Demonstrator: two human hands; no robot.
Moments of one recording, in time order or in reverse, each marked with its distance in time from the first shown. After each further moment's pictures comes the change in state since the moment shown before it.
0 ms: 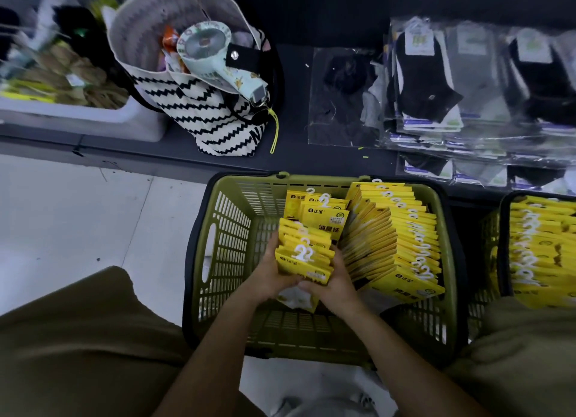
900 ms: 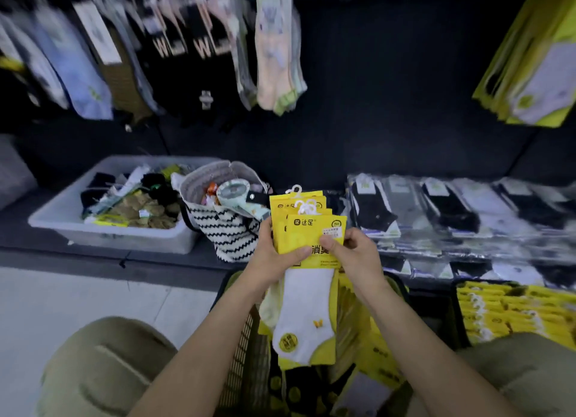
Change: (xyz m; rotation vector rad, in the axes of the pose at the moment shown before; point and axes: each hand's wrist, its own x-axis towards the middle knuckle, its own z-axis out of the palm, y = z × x) left_hand -0.057 0.202 -0.013 -0.170 0.212 0.578; right_hand -0.036 -0.219 -0.073 0.253 0.295 -0.458
